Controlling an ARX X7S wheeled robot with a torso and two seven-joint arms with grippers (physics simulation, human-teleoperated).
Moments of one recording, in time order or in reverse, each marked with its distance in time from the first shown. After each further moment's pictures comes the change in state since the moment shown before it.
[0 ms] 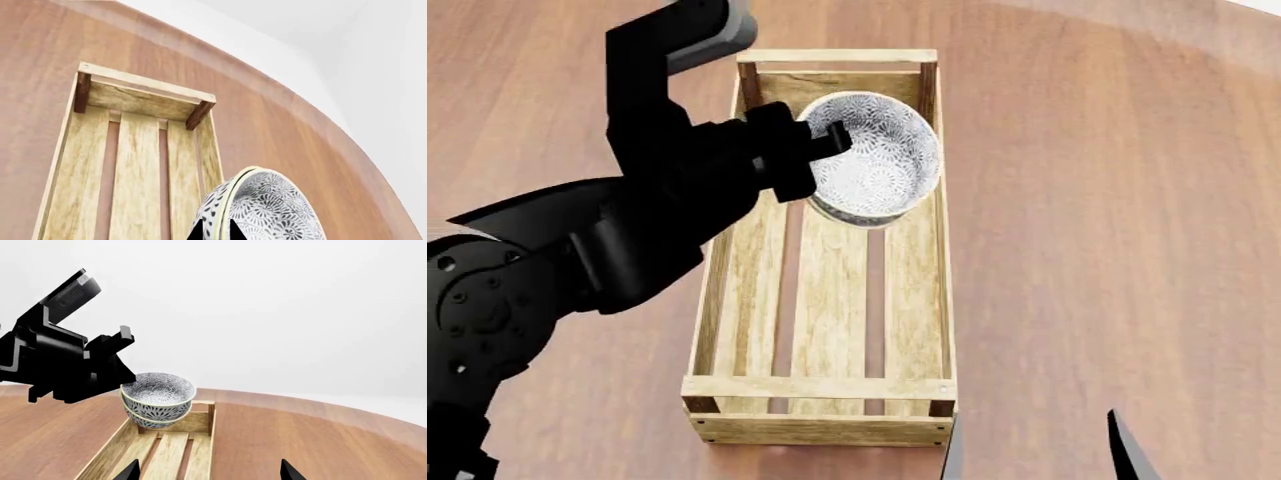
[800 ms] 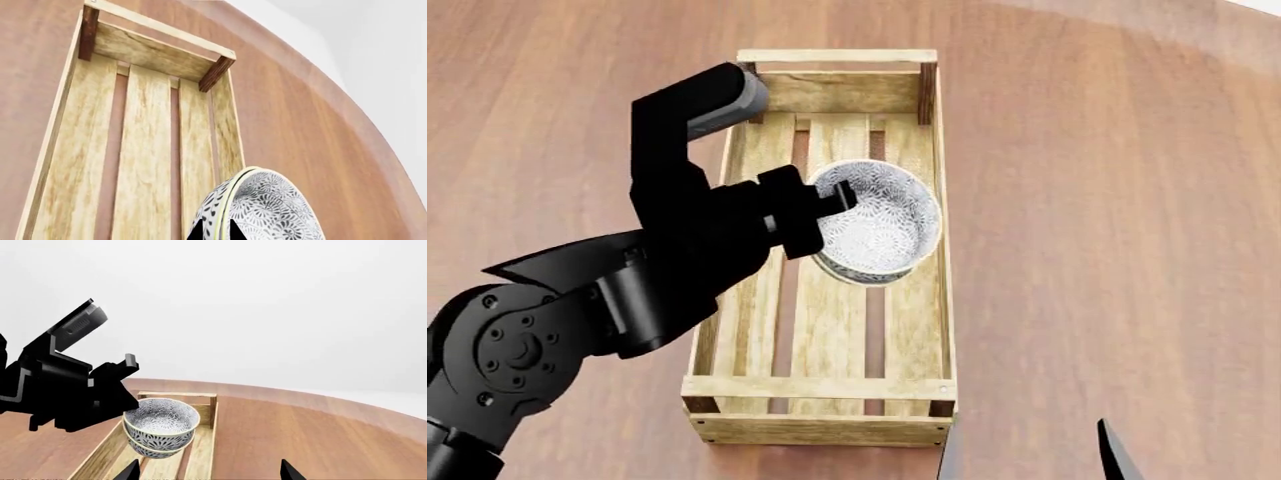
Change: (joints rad) left arm 0.051 -0.014 0.109 -0.086 -0.095 0.087 0.013; right arm -0.001 -0.007 -0.017 0.035 -0.007 -0.017 -0.004
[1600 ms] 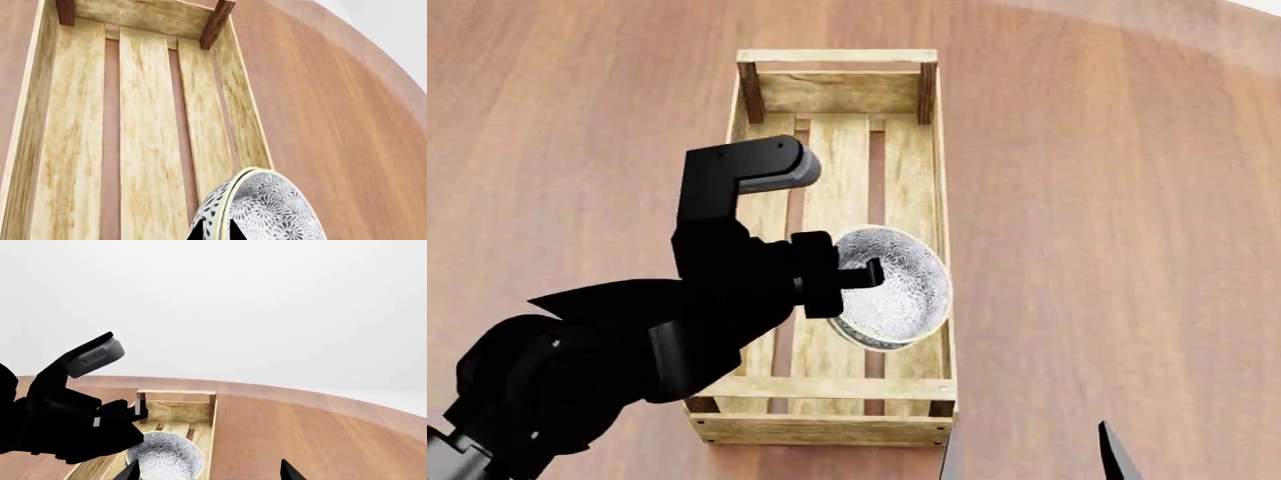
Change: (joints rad) left arm 0.017 0.010 0.179 -0.066 0.028 0.036 0.058; right arm 0.001 0.002 -0.003 0.016 0.004 -0.012 0.000
